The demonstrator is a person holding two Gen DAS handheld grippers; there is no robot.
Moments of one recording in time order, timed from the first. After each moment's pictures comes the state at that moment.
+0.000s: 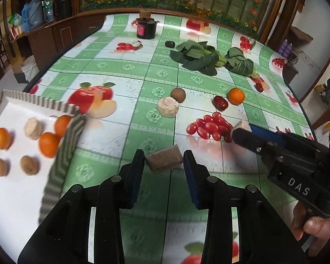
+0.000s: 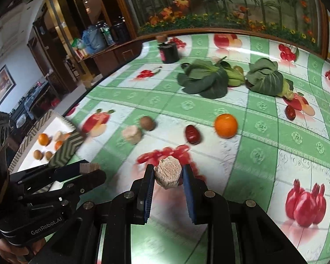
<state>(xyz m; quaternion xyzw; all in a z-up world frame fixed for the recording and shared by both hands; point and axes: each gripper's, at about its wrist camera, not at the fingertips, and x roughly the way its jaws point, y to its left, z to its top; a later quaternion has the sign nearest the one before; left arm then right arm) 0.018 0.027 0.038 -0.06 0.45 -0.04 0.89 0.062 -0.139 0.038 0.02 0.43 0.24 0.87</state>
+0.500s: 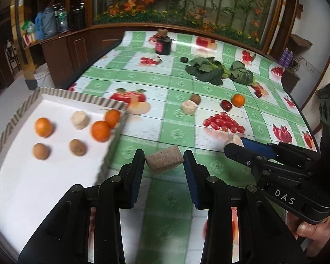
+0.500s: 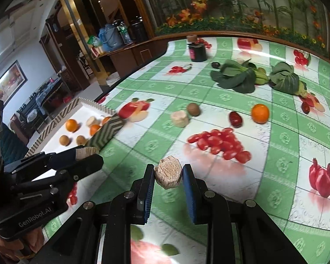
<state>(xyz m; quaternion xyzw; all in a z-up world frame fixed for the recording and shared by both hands) -0.044 0.066 0.068 -0.05 0.41 -0.01 0.91 0.007 -0.099 0.048 0.01 0.42 0.28 0.86</state>
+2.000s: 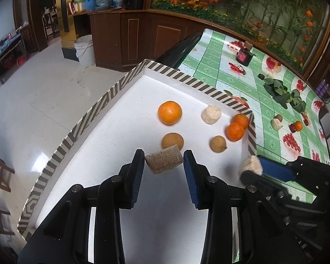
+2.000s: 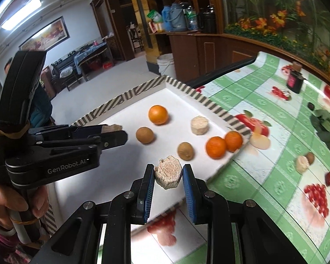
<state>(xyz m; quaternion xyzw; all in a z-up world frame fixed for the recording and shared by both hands) -0.070 0.247 0.059 -0.12 0.44 0.10 0.88 -0.028 0.090 0.063 -0.10 0.41 0.41 0.81</state>
